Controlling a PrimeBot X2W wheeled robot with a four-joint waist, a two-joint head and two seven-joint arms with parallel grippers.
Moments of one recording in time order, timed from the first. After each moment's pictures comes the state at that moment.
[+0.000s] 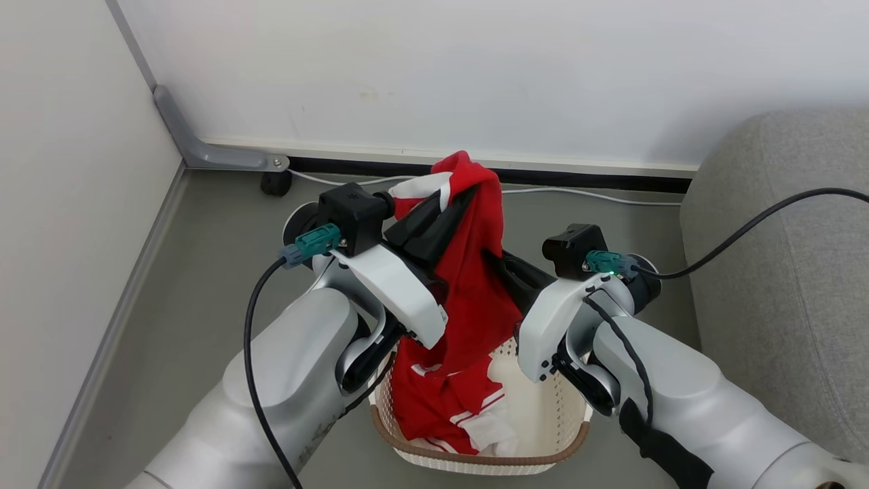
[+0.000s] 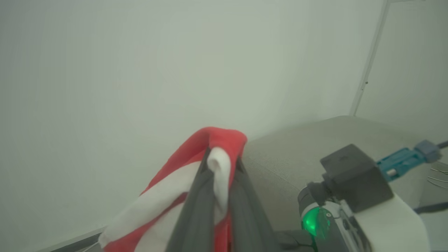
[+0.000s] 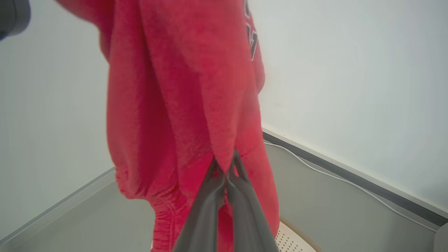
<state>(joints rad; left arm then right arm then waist) -0.74 0.11 -0.81 0.51 -0.71 -0.13 -0.25 -0.85 -0.07 1.09 0.92 0.83 0.13 -0.26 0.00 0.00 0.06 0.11</state>
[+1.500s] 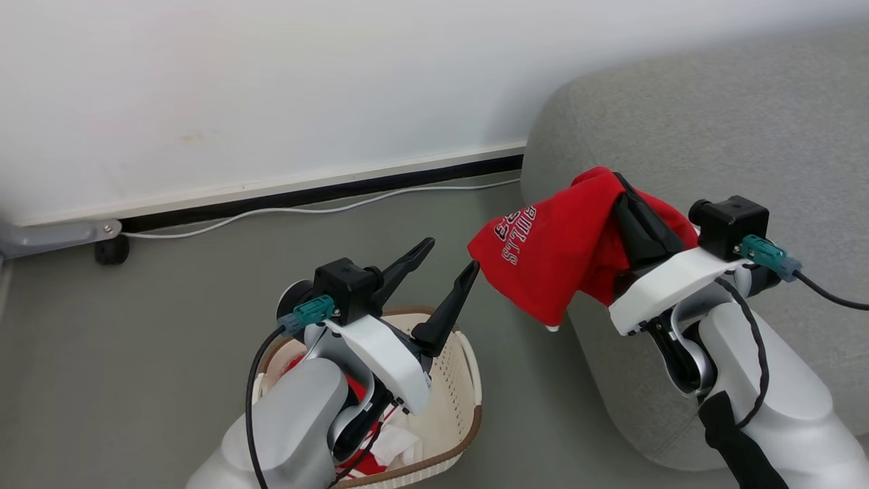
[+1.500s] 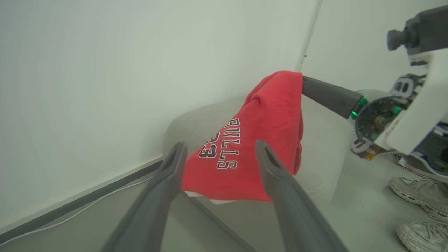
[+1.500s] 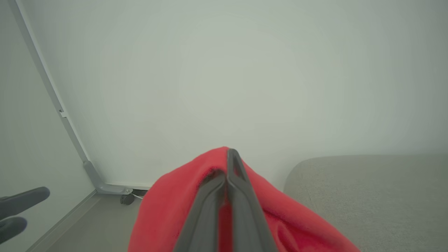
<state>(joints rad) -0.58 0.12 -0.79 0.52 -0.68 -0.13 -0.25 -0.63 -0.16 0.46 0.61 0.49 0.13 -0.26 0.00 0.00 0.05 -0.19</state>
